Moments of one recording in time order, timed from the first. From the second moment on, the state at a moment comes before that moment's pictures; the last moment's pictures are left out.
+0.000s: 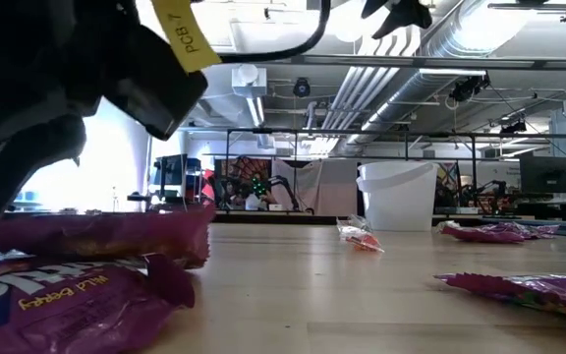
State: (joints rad) left arm -0.53 2.11 1.50 -0.97 0.24 -1.01; right arm -0.38 1.38 1.70 -1.08 0.02 0.29
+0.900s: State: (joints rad) left arm -0.39 1.57 1.59 -0.70 0.00 -0.45; right arm -0.39 1.29 1.70 -1.10 0.01 0.31
